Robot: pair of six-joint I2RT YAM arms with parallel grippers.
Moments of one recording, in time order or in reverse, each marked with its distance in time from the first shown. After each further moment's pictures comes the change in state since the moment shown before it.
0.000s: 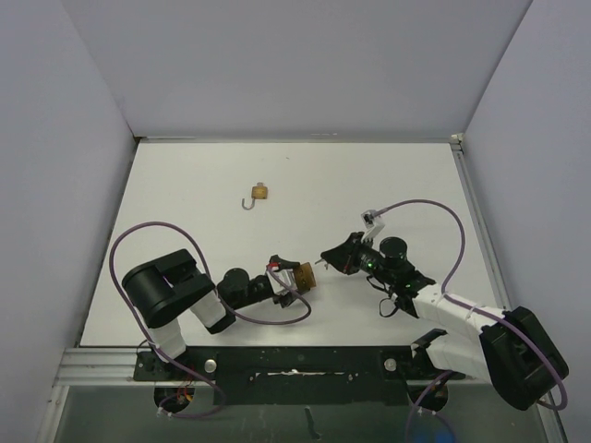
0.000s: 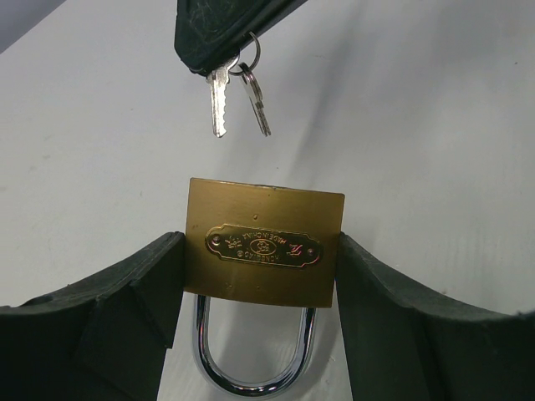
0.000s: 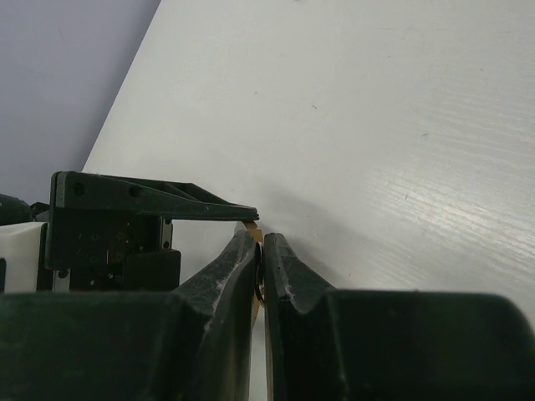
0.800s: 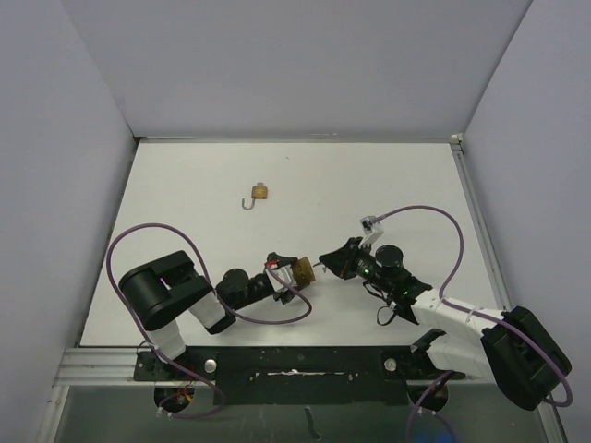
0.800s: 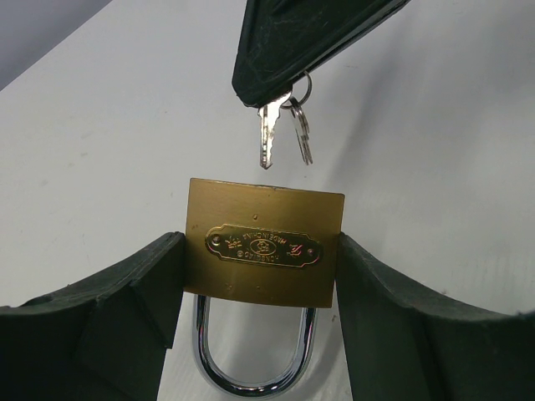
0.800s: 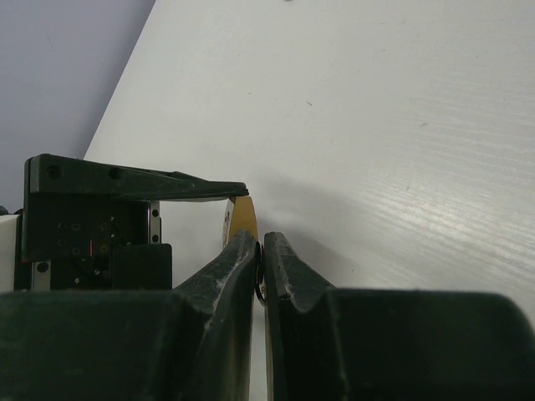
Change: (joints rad) left arm -0.014 -0.023 0.000 0.005 -0.092 0.006; right arm 0.087 -0.012 -0.046 0.047 0.142 0.029
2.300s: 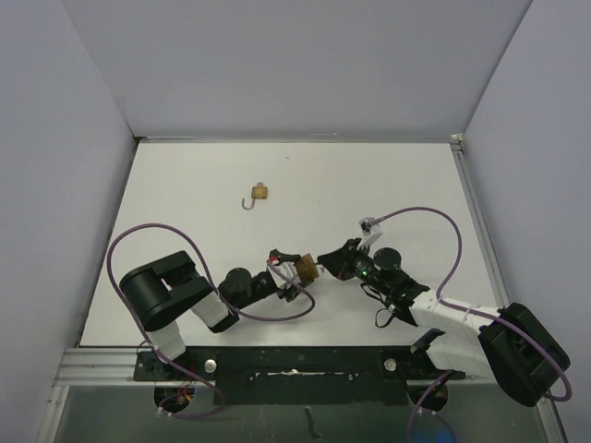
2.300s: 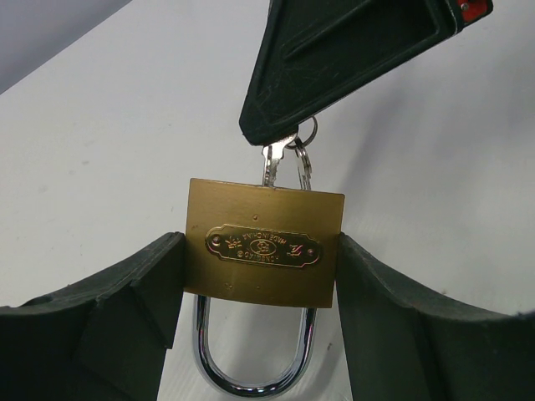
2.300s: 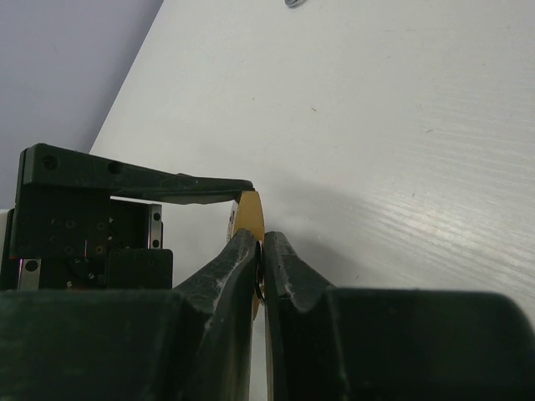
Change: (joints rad) left arm -0.021 0.000 0.032 -0.001 -0.044 -0.047; right arm 0.031 0.021 -0.018 0.066 0.039 0.005
